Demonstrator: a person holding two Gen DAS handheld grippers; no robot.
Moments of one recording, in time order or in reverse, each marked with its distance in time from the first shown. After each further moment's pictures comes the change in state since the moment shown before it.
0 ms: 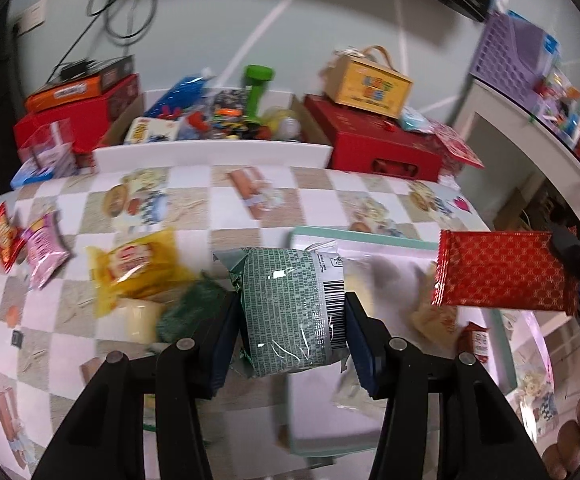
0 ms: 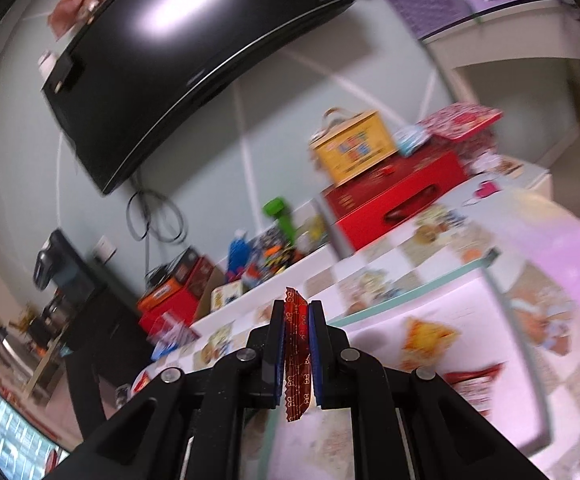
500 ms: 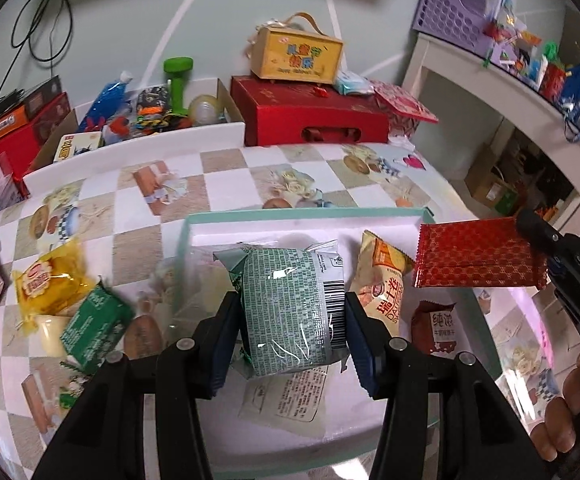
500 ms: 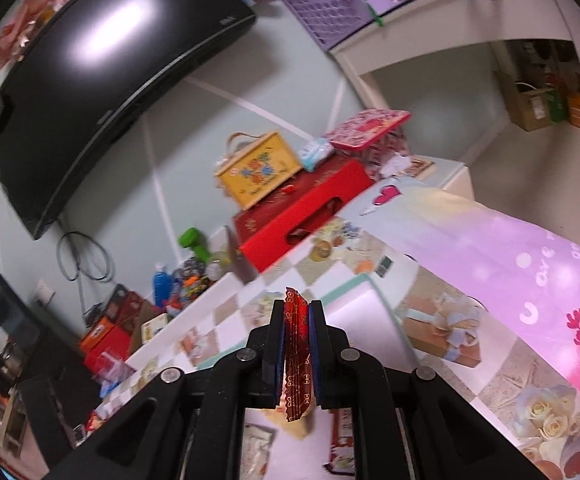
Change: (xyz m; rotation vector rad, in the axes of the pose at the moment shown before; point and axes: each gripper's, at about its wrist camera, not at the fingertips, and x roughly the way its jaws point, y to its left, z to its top) left arm 0.037 -0.079 -0.009 0.146 0.051 -0.070; right arm -0.009 -0.076 0.007 0.114 -0.057 -0.232
